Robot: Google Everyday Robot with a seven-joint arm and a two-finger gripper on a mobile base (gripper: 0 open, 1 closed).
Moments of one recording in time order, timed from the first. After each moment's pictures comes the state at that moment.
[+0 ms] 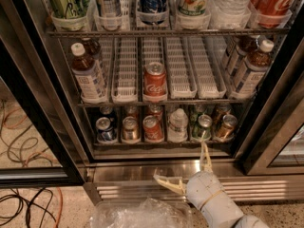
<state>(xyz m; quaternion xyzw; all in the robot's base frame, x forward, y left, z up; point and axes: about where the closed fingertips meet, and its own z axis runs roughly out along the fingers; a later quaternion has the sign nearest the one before) 0.461 -0.099 0.678 -0.26 0.69 0.06 0.67</state>
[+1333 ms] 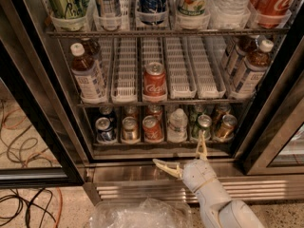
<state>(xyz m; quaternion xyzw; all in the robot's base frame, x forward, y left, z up) 0.517 -0.105 0.666 -0.23 0.64 0.08 0.73</state>
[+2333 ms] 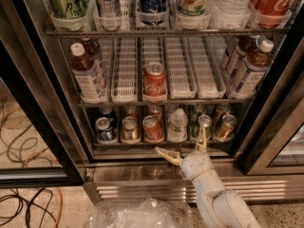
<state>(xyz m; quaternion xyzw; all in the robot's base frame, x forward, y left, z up) 0.557 -0.112 0.658 -0.21 0.61 0.06 0.76</state>
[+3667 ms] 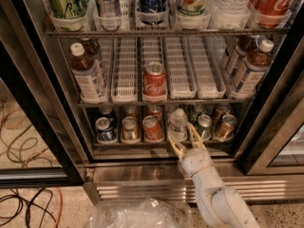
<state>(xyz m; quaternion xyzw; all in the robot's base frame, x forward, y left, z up) 0.575 -0.126 0.656 -0.19 0.62 0.03 0.76</state>
